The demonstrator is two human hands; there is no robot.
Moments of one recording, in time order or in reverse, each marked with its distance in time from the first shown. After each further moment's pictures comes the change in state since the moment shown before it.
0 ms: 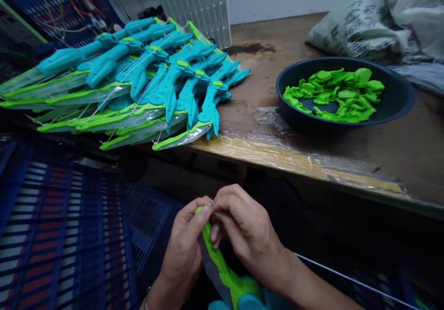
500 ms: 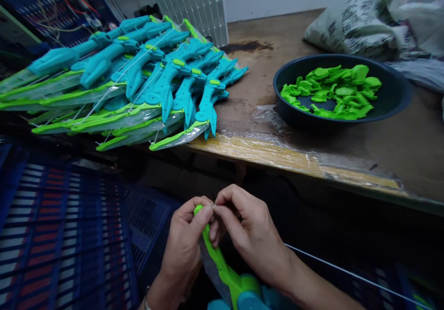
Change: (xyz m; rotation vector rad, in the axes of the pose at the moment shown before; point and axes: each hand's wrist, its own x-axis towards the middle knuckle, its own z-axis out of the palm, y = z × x) left_hand 0.000 -0.004 -0.004 0.019 -0.021 0.004; right_hand 0.000 -0.005 0.002 0.150 0.053 0.282
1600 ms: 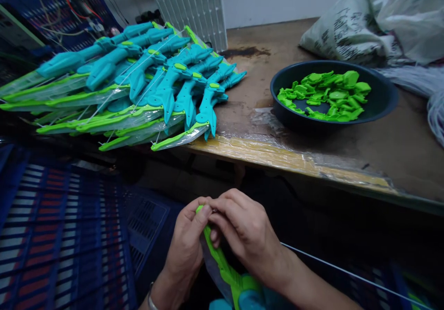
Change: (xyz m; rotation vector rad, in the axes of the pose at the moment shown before) left_hand -0.002 -0.006 0.000 -0.019 -0.009 -0.018; right_hand -0.006 -0.001 -0.004 -0.444 0.006 -0.361
